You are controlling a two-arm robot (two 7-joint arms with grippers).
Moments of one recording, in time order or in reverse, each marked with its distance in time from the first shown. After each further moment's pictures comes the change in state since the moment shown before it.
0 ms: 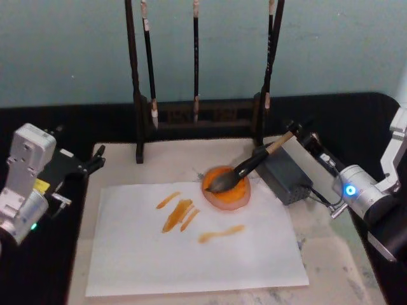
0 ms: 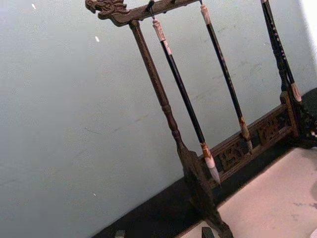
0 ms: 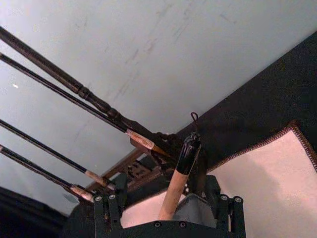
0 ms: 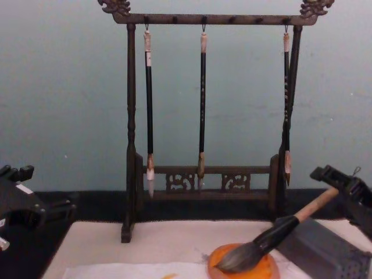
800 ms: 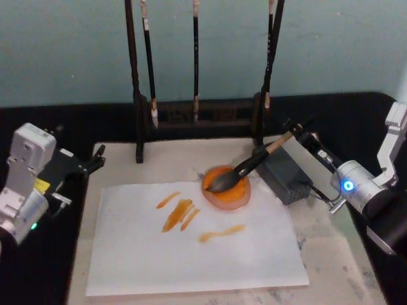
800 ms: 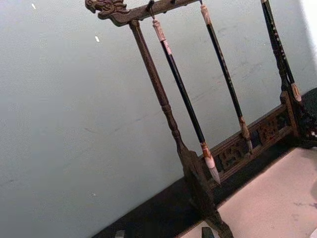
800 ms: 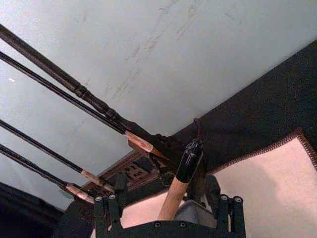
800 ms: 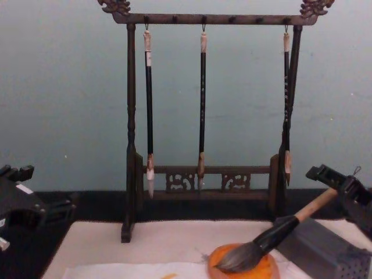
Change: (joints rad) left arm 0.000 0.000 0.000 0.000 0.000 0.000 0.000; right arm 0.045 -0.001 -0.021 0.056 -0.018 0.001 0.023
